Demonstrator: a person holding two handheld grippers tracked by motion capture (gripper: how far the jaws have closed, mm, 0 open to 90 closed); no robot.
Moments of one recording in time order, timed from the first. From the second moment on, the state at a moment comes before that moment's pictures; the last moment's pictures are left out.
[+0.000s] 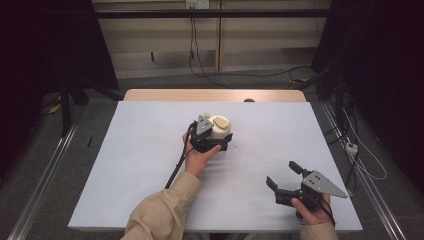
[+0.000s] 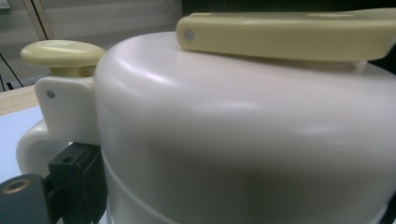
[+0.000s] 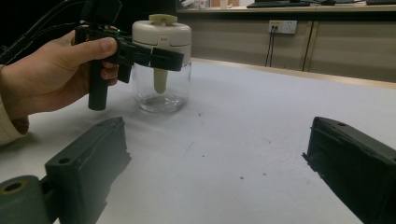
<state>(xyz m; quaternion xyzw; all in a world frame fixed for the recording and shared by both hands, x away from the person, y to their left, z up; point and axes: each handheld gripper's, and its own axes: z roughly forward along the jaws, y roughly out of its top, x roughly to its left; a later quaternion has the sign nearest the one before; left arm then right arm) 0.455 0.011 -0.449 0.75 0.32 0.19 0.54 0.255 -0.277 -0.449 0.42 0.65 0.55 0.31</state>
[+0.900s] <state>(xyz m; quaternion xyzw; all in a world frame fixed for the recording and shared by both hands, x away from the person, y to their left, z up) 0.453 0.017 -0.453 0.75 0.32 0.19 0.55 0.269 -0.264 -0.444 0.42 0.66 0.54 0.30</state>
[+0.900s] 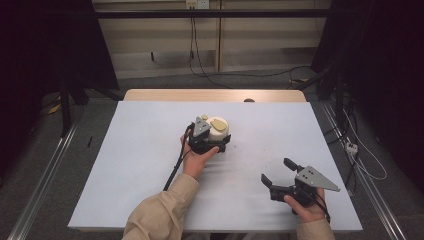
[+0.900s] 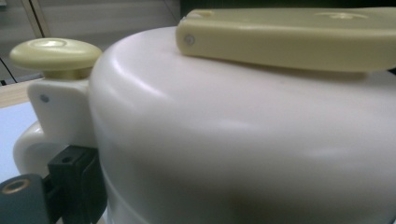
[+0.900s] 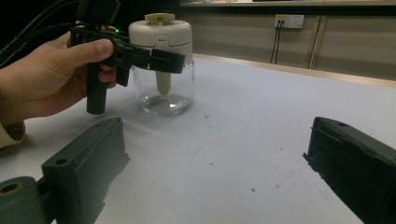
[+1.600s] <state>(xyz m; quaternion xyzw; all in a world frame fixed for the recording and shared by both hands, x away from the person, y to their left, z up) 0.451 0.021 -0.456 0.74 0.32 0.18 0.56 0.308 -0.225 -0.425 0.42 0.67 0.54 0.28</state>
